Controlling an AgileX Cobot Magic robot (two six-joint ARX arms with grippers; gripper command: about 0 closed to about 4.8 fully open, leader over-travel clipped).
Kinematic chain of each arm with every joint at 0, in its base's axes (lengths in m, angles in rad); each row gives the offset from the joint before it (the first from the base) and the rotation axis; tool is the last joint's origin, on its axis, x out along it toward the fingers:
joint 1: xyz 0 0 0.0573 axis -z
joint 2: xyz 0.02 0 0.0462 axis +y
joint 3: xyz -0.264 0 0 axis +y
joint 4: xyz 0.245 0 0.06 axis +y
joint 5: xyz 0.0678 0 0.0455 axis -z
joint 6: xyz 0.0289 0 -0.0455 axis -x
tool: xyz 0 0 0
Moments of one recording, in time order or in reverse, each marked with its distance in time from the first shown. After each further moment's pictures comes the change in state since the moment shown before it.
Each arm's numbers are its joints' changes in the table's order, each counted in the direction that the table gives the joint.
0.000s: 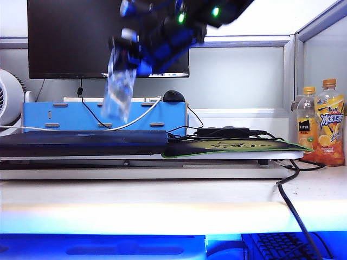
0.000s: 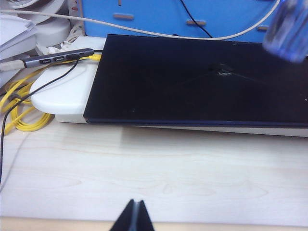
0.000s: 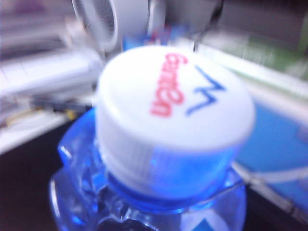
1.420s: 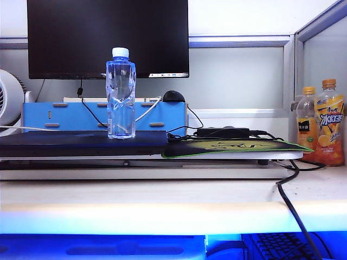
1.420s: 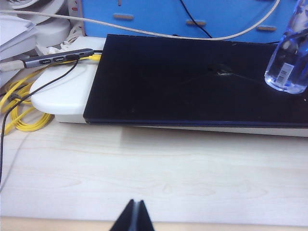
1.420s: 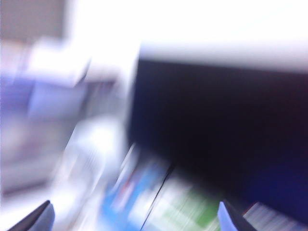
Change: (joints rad) left arm 0.000 0.000 0.000 0.000 0.000 0.000; right arm -0.007 -0.491 -0.009 0.008 0.097 0.027
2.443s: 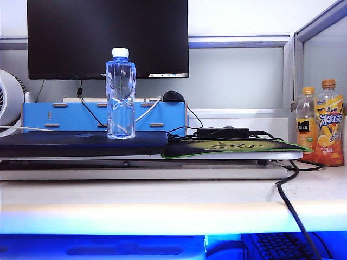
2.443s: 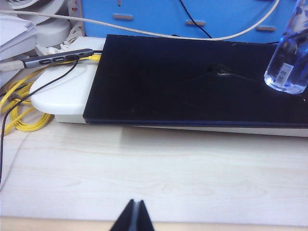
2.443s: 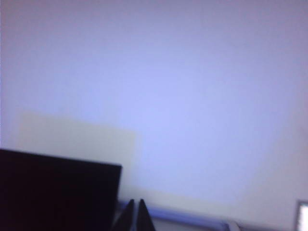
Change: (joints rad) left arm 0.000 0.000 0.000 0.000 0.000 0.000; right arm -0.001 -0.908 -0.004 0.572 0.411 0.261
